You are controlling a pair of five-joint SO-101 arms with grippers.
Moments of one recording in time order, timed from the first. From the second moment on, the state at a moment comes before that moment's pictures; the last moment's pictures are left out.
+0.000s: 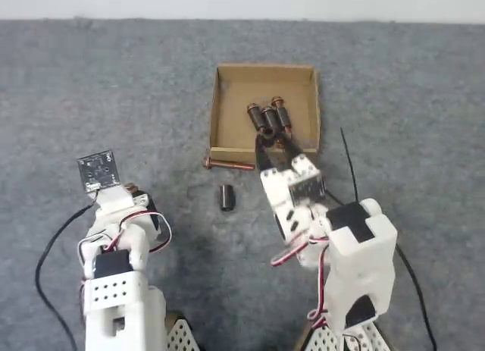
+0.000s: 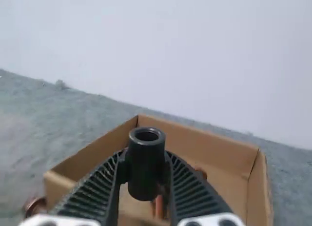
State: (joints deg) left arm -18.0 -68.8 91.1 37.6 11.4; right arm -25.8 24.2 74.5 -92.7 5.4
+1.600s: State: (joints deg) left arm 14.1 -68.8 77.0 11.8 23.0; right arm -30.5 22.0 90.7 -99.0 5.4
